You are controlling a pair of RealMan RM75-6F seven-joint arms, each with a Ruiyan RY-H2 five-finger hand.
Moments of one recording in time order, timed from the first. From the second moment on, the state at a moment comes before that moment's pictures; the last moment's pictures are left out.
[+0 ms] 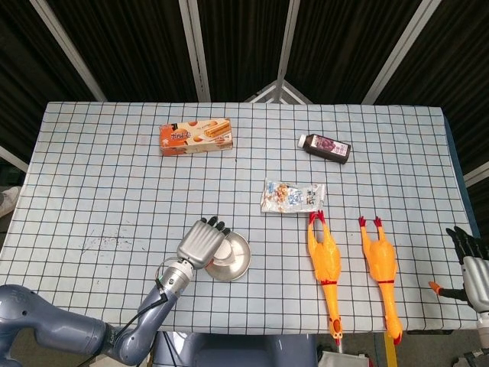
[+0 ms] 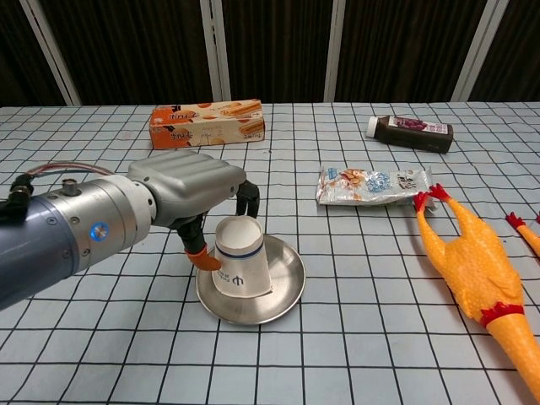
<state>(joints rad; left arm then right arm) -0.95 -1.71 -0.07 -1.79 0.76 1.23 0.96 0.07 -1.04 0.07 -1.59 -1.33 1.29 0.13</state>
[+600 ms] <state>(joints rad) -0.93 -1.74 -0.08 -1.75 0.81 1.21 0.91 0.08 -1.03 0.07 -1.59 -1.33 1.29 0.13</state>
